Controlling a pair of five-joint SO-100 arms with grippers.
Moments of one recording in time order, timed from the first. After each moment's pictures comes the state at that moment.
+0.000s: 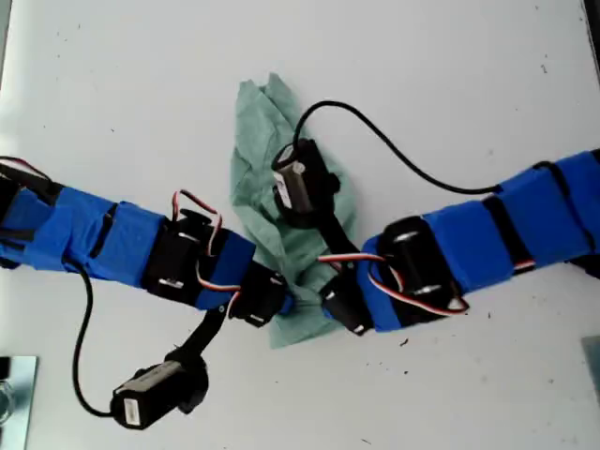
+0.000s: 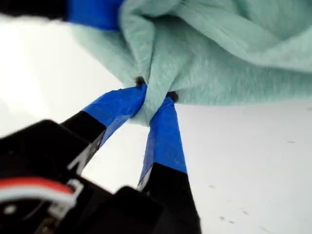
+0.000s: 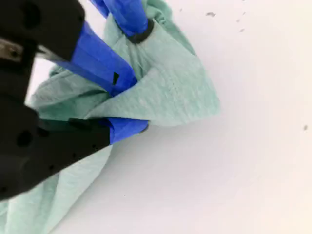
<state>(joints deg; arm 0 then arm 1) 9.2 66.7 62.8 67.2 10.8 -14.2 79.0 55.6 84.6 -22.9</state>
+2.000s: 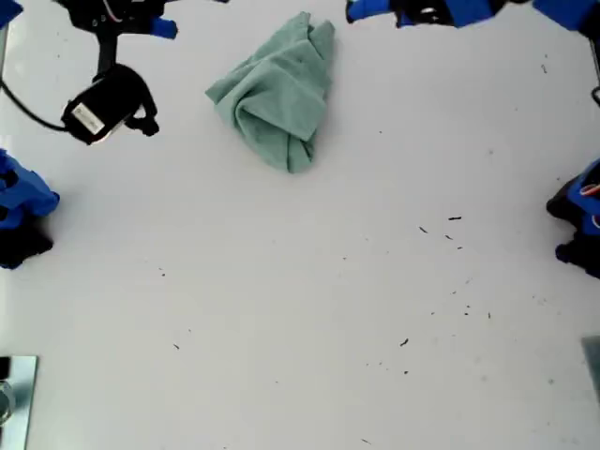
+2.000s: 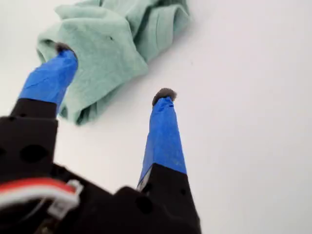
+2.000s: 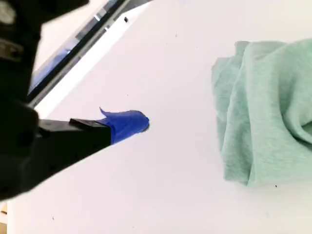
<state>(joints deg) -49.8 115.7 101.1 65.2 30.8 47.6 113.6 94.2 59.8 -46.6</state>
